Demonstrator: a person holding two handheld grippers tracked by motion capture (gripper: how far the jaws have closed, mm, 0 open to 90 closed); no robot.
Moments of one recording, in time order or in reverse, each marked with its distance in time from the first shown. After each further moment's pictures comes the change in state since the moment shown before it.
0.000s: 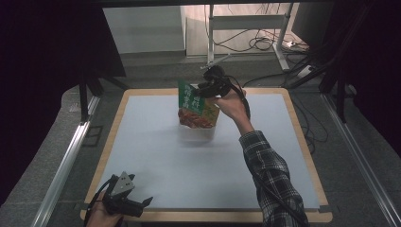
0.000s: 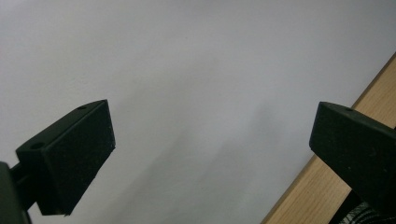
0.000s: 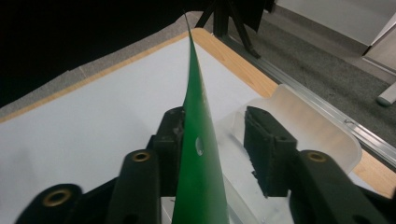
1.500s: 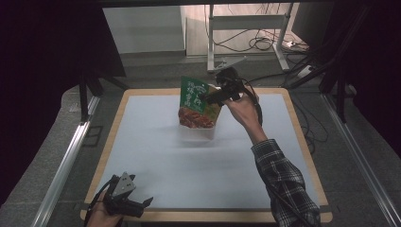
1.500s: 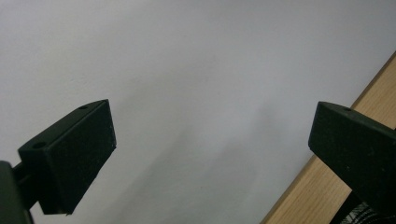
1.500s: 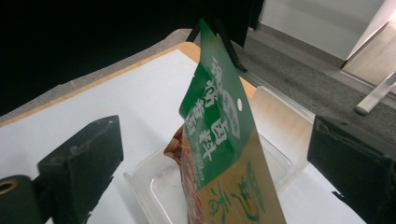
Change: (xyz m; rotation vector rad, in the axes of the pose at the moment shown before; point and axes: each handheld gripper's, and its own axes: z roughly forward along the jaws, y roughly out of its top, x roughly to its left) left arm -0.002 0.000 0.001 0.011 0.009 0.021; right arm -0.001 -0.016 -0.037 -0.078 -0.047 -0.002
